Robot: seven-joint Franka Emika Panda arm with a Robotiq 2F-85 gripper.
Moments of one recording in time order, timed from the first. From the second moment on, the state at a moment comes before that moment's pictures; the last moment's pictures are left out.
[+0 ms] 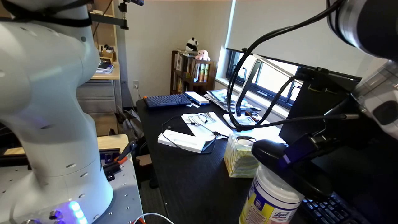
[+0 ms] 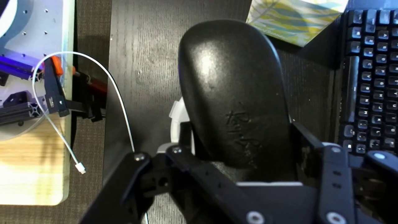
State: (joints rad) arm -0.29 0.12 -0.33 -2.13 0.33 1.91 0.82
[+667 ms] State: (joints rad) arm -0.29 0.11 -0.33 -2.13 0.33 1.94 0.82
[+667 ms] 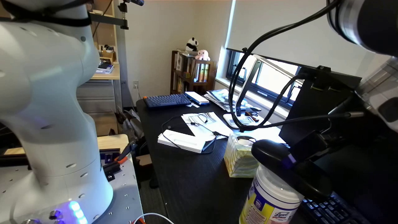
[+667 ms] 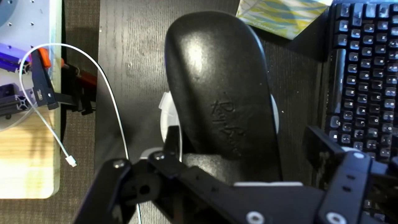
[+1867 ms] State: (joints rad) arm -0.10 -0.18 -0.08 -2.22 0.23 1.81 0.69
